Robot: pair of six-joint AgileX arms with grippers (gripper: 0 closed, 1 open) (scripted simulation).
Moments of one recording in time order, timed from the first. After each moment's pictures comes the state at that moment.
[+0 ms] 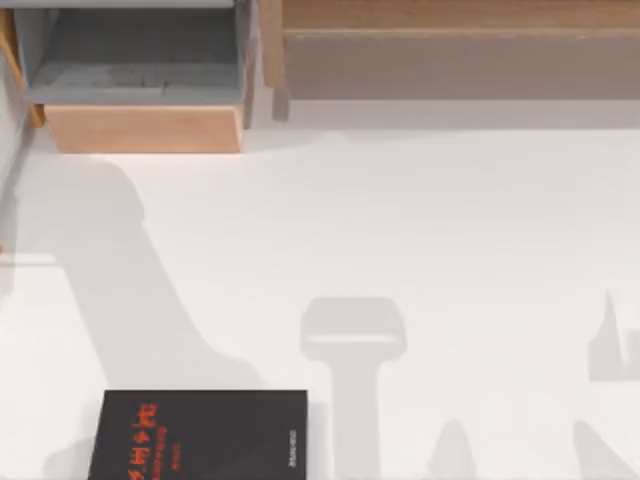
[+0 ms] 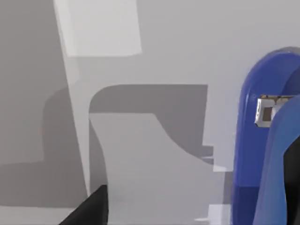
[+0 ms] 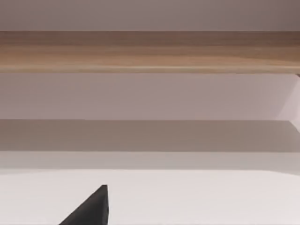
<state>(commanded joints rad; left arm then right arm) 0.33 2.66 2.45 -1.27 0.05 0.47 0.00 0.00 0.00 0.00 0.00 0.00</state>
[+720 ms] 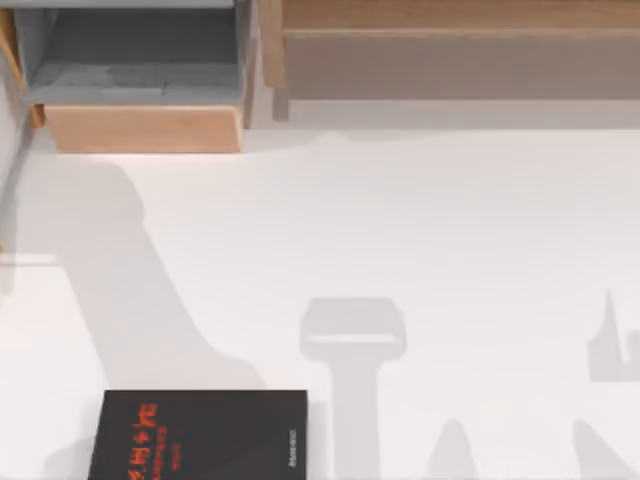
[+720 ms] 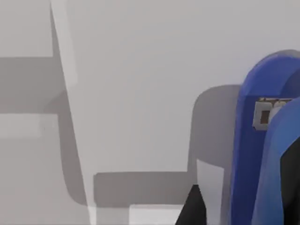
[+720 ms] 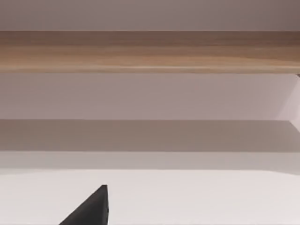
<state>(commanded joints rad) 0.33 2.66 2.45 -1.27 0.05 0.47 0.00 0.00 0.00 0.00 0.00 0.00</state>
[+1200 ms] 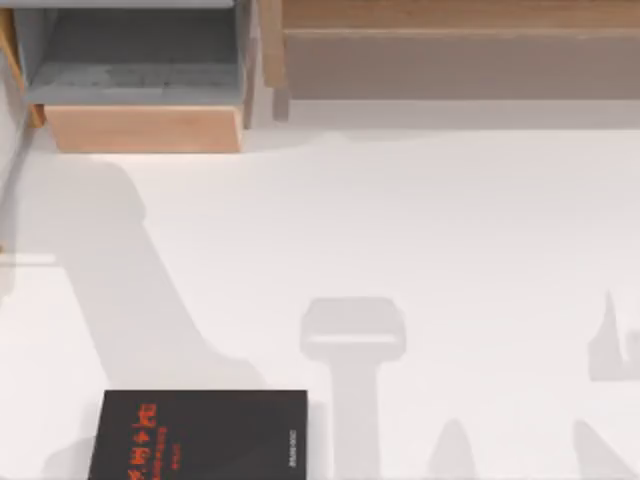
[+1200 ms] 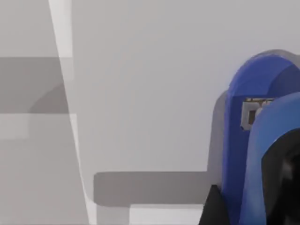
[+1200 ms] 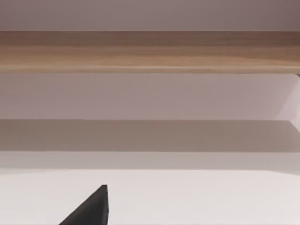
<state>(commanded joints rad) 0.33 2.66 2.45 -1.27 0.05 0.47 0.00 0.00 0.00 0.00 0.00 0.00</state>
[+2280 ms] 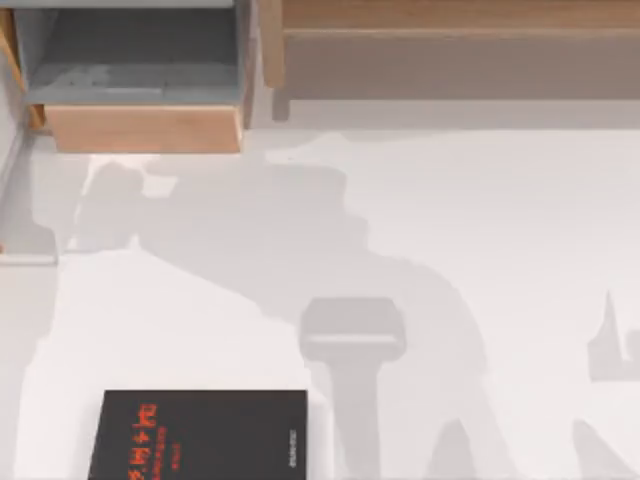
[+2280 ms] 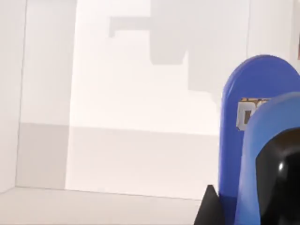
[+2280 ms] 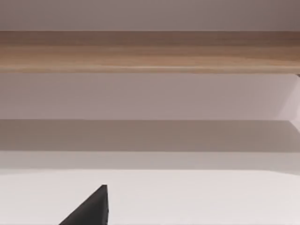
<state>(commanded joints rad) 0.23 2.06 2.09 -1.21 0.05 0.21 0.00 0.00 0.00 0.00 0.00 0.00</state>
